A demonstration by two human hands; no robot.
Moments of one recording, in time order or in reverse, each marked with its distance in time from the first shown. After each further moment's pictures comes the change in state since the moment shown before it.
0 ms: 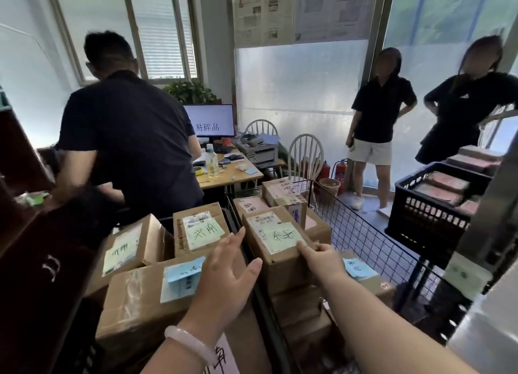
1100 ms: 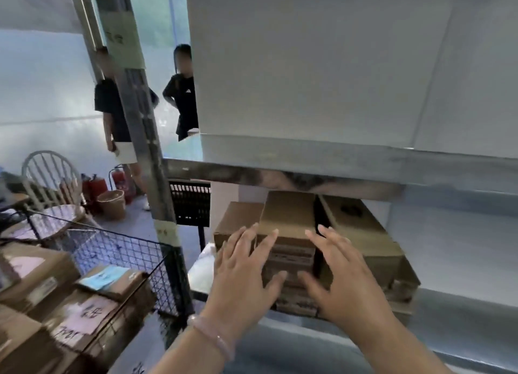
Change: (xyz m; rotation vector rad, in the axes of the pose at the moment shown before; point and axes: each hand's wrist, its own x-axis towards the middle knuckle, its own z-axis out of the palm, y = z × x) left_hand -0.164 0.245 0.290 0.097 -0.553 0.963; right_hand -0.318 0.146 -0.366 -0.794 0.823 -0.224
